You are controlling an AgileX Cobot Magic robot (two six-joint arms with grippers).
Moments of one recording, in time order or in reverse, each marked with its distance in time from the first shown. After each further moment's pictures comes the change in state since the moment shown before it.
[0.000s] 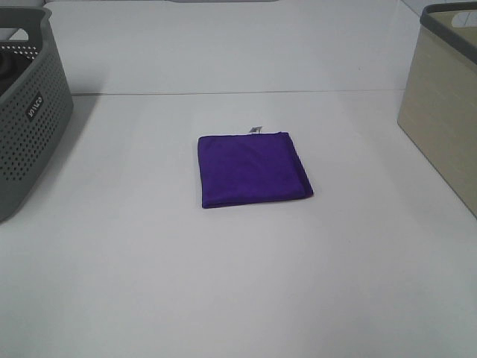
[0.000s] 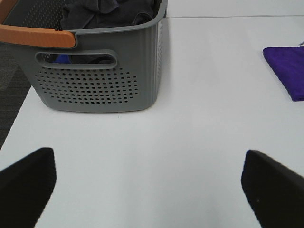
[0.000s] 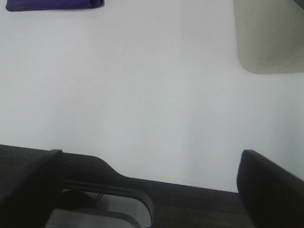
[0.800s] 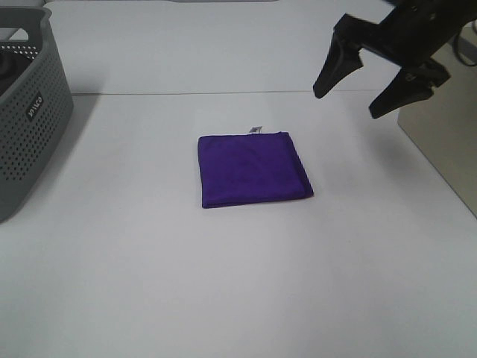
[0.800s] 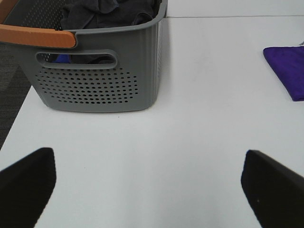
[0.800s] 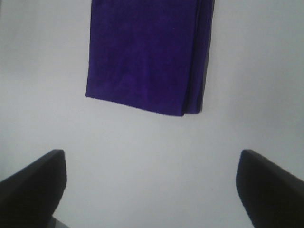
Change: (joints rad) left arm 0.000 0.000 0.000 0.000 0.000 0.000; right arm 0.126 1.119 -0.666 0.363 -0.144 -0.094
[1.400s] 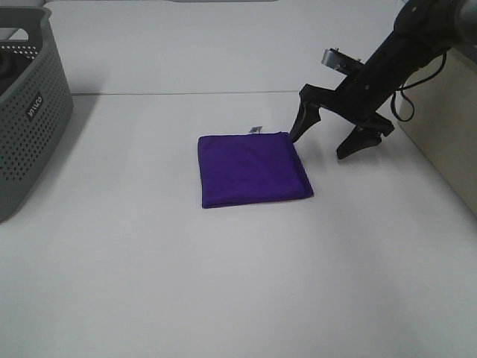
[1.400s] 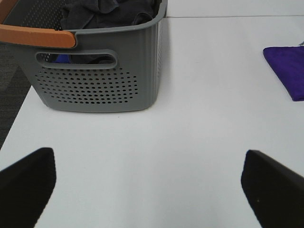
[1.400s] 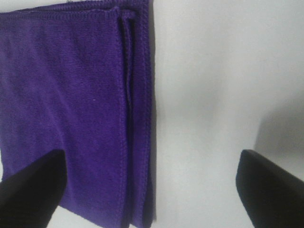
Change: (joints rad) left arm 0.000 0.000 0.000 0.000 0.000 0.000; right arm 0.002 0.425 -0.237 0.019 -0.093 0.005
